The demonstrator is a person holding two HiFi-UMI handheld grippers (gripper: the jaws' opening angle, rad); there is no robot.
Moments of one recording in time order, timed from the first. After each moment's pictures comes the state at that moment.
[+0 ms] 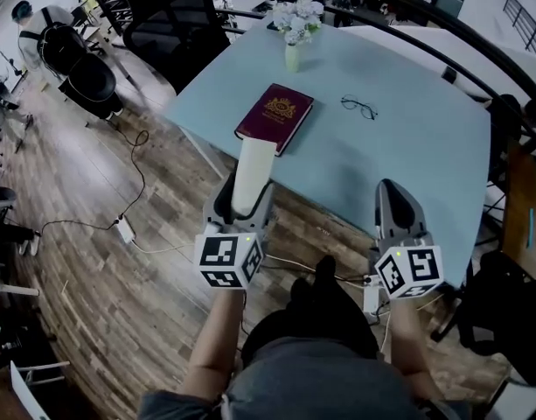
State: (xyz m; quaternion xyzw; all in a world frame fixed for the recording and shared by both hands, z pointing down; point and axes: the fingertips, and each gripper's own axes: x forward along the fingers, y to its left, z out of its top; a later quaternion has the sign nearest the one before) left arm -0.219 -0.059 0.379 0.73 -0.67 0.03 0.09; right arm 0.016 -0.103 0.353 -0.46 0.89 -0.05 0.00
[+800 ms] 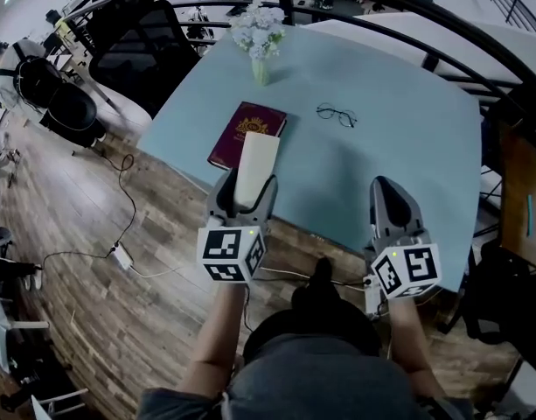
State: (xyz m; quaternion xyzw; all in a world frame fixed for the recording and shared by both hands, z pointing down) left arm -0.177 -0.155 0.379 0.77 -0.63 0.05 0.08; right arm 0.045 -0.159 0.351 -0.49 0.87 -0.05 0.01
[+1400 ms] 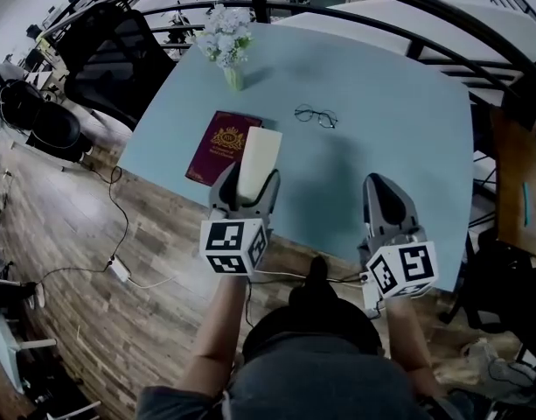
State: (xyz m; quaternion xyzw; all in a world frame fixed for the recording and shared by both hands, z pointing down) left arm -0.130 -0.215 0.397 0.80 -0.59 0.06 0.09; right arm 0.073 -0.192 0.359 -0.51 0.86 -0.06 0.01
